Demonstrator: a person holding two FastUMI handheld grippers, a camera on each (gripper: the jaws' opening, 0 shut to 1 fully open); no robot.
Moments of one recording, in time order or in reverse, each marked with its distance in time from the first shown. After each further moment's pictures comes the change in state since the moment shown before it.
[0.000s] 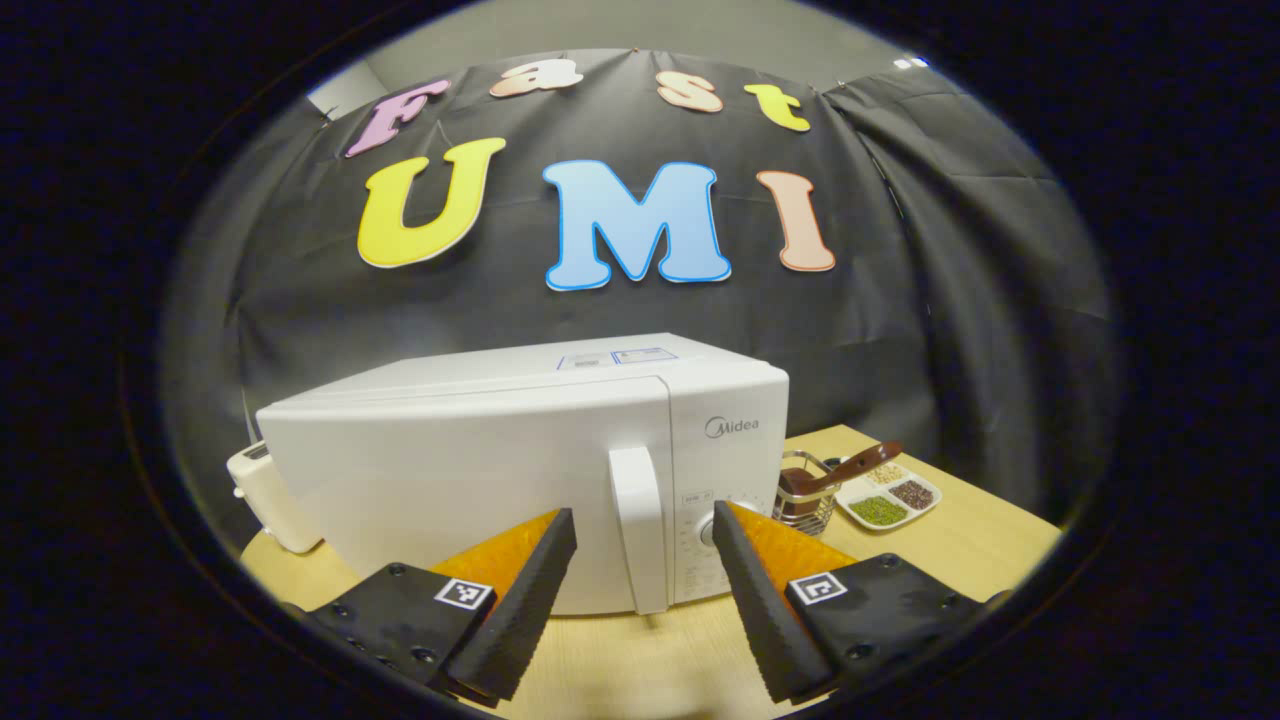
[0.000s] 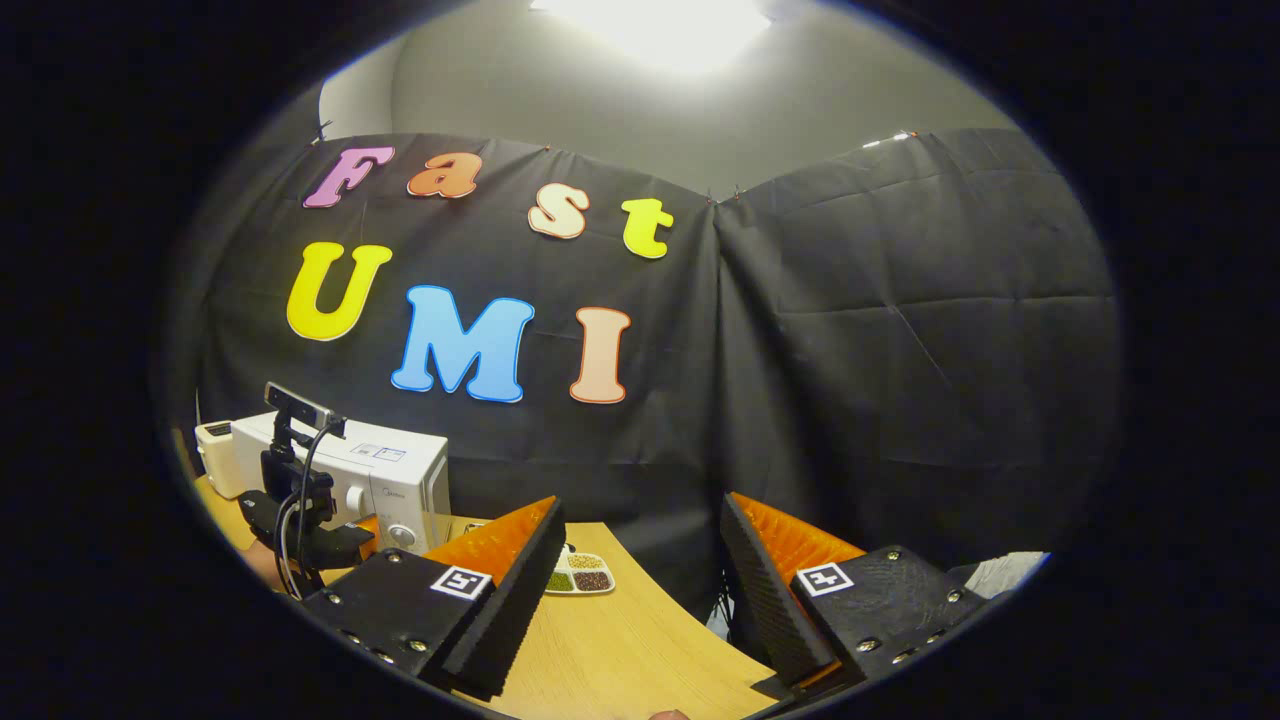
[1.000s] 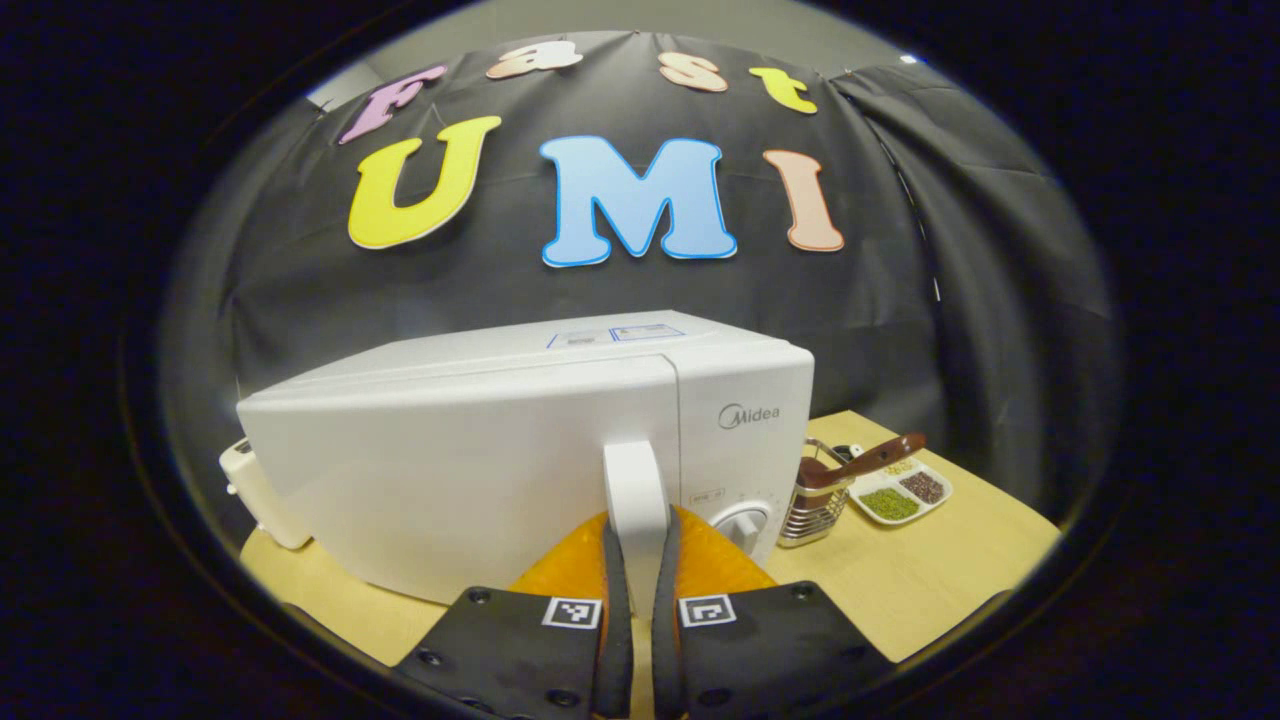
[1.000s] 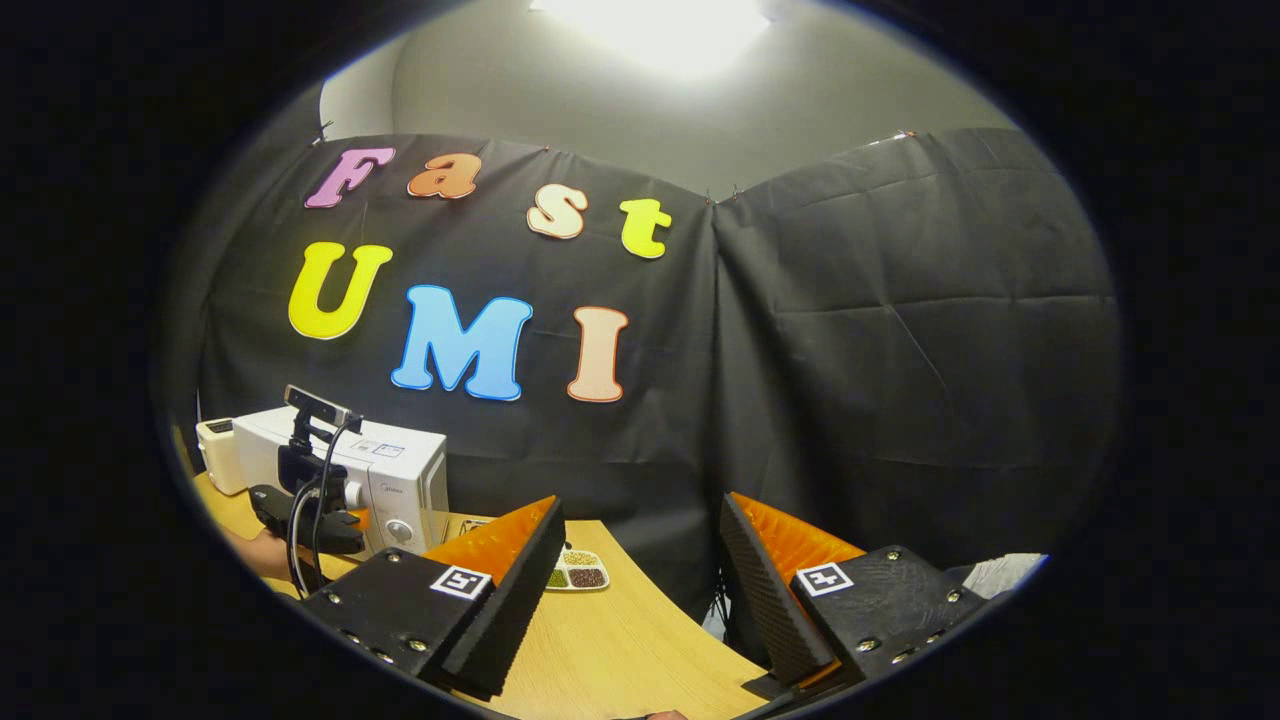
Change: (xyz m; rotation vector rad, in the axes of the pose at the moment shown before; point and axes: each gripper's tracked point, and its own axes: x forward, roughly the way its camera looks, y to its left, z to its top) left arm 0.017 0.007 -0.006 -0.019 0.055 0.017; right arm -0.007 -0.013 0.000 0.012 -0.008 0.015
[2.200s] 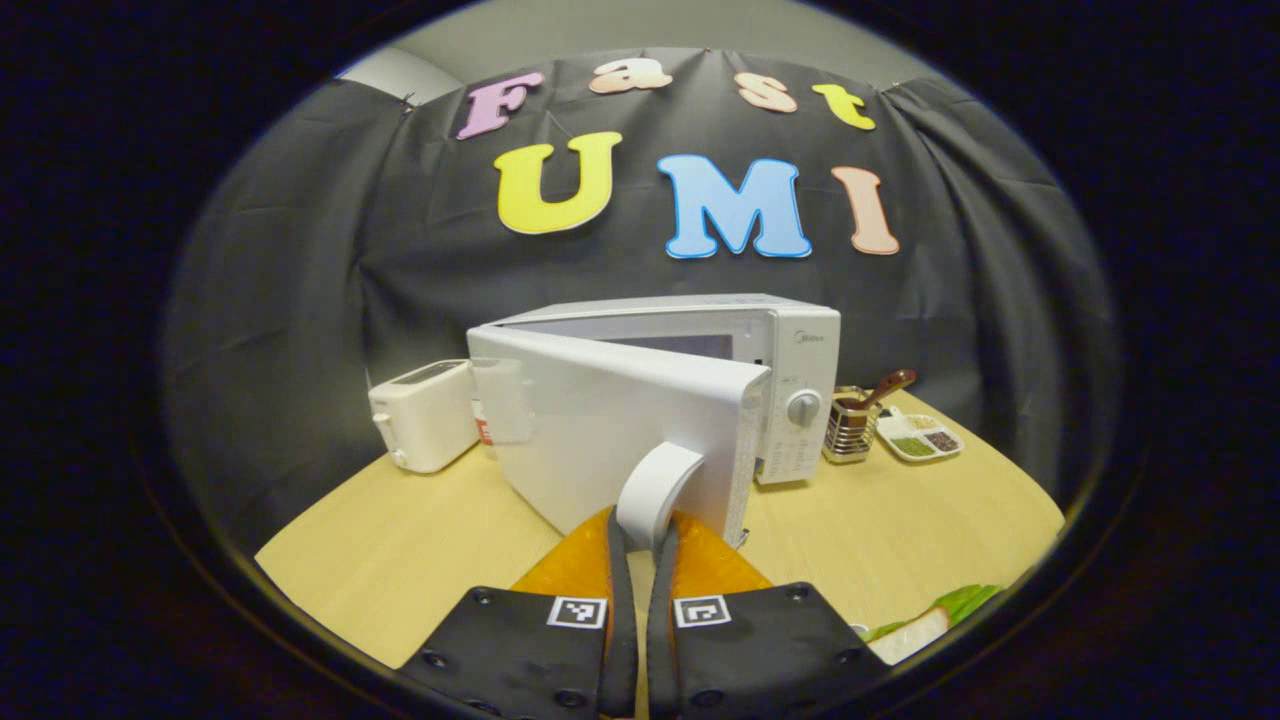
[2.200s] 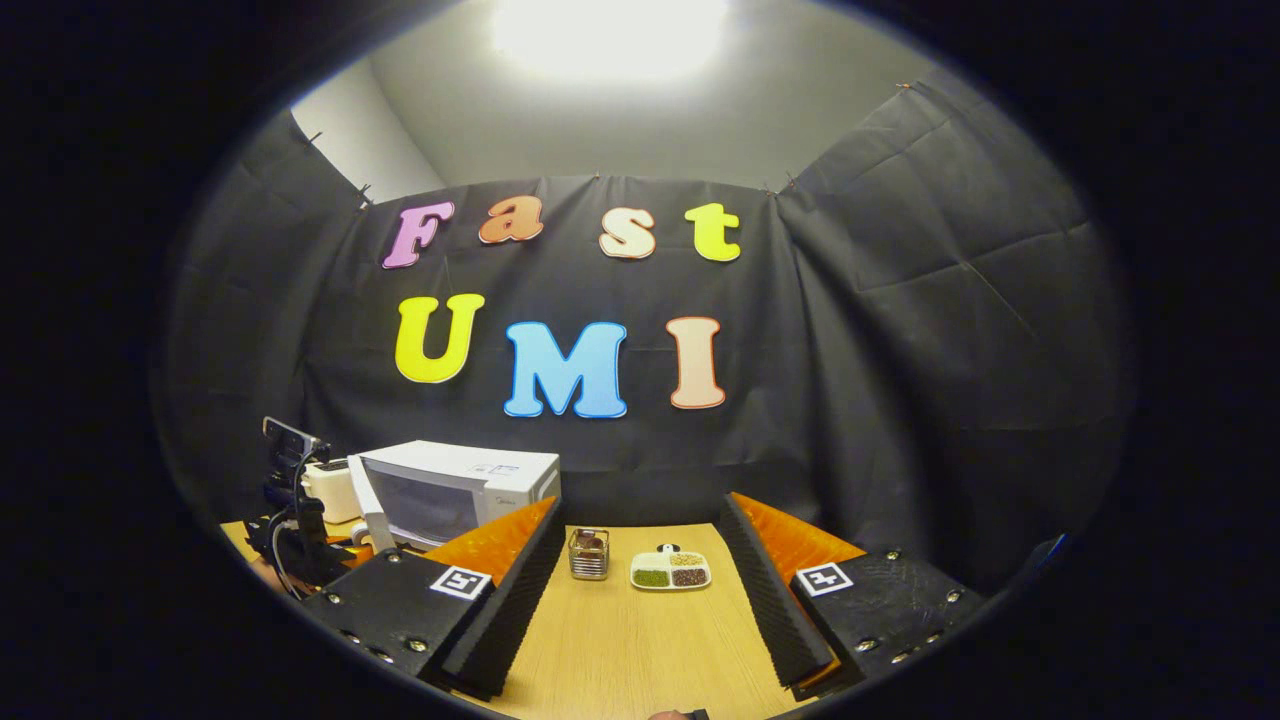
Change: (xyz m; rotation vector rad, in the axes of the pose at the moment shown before) left arm -0.226 0.084 -0.064 -0.063 0.042 0.247; right arm -0.034 0.024 -0.001 0.140 -0.056 0.382
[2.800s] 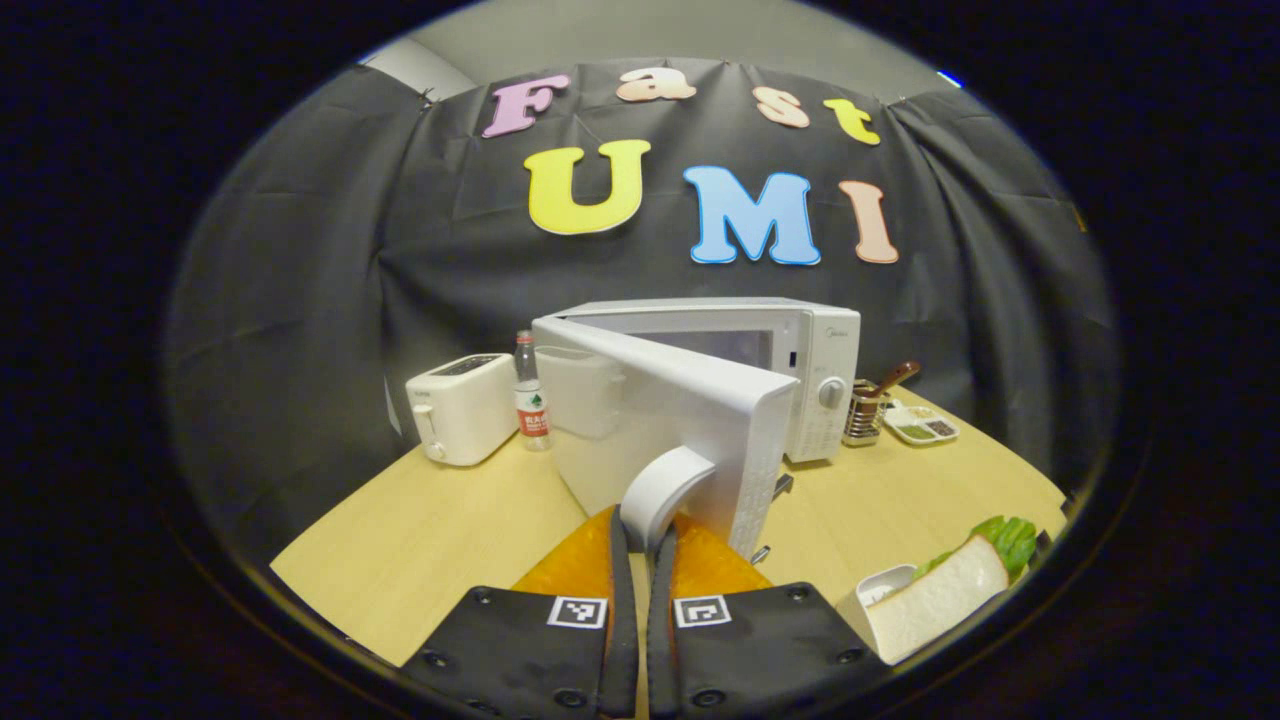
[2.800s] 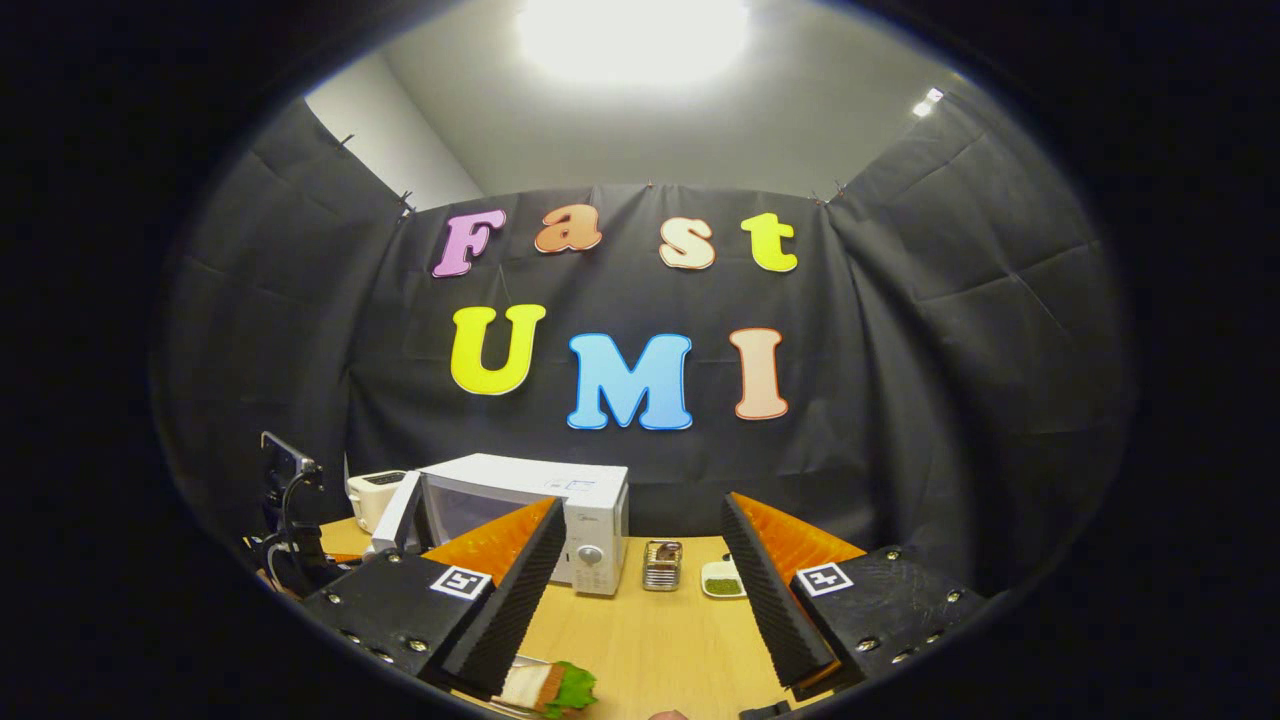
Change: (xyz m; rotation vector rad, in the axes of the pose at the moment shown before) left arm -0.038 0.083 -0.017 0.001 -0.016 -0.051; right arm 0.002 0.114 0.009 -0.005 -0.018 0.092
